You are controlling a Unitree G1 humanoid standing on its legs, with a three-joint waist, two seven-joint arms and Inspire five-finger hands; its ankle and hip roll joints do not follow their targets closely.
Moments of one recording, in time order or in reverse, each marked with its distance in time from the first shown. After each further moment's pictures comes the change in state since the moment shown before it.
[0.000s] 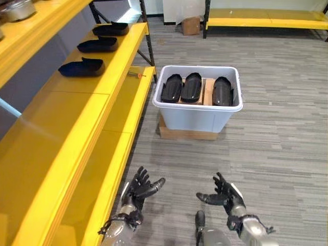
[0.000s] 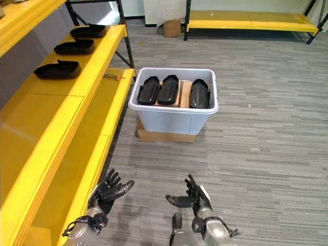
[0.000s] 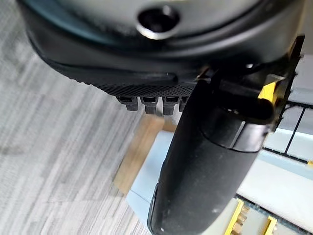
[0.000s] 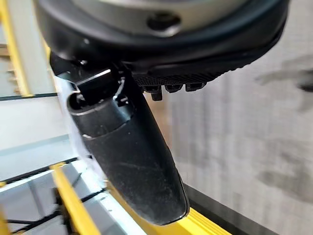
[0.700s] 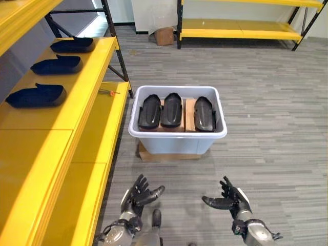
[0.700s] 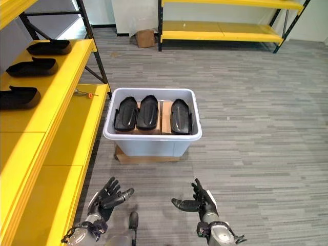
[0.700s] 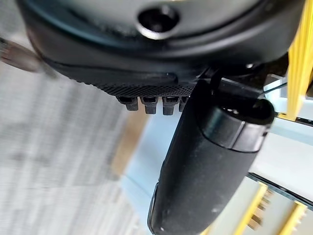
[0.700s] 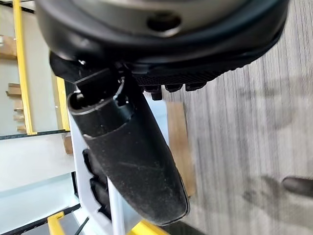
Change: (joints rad) left arm 0.000 -0.001 0.007 0.048 0.032 0.020 -0.013; right arm 0.072 0.023 -0.004 -0.019 -0.022 0.011 -0.024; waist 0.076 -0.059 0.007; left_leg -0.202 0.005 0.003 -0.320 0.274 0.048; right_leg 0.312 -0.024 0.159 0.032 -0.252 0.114
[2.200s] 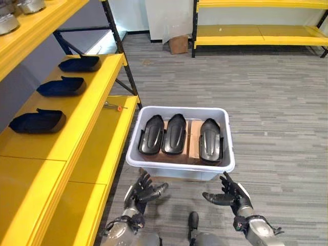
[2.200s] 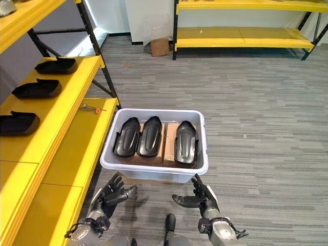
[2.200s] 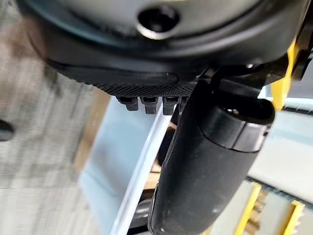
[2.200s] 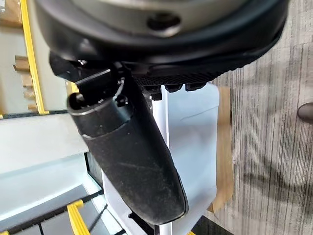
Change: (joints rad) left arm 0.033 -0.030 -0.040 0.008 -0.001 0.001 -0.007; right arm -0.015 -0.078 -0.015 -0.011 0.001 -0.003 0.022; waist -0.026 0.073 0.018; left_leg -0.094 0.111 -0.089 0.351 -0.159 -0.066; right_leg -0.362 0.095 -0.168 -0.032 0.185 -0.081
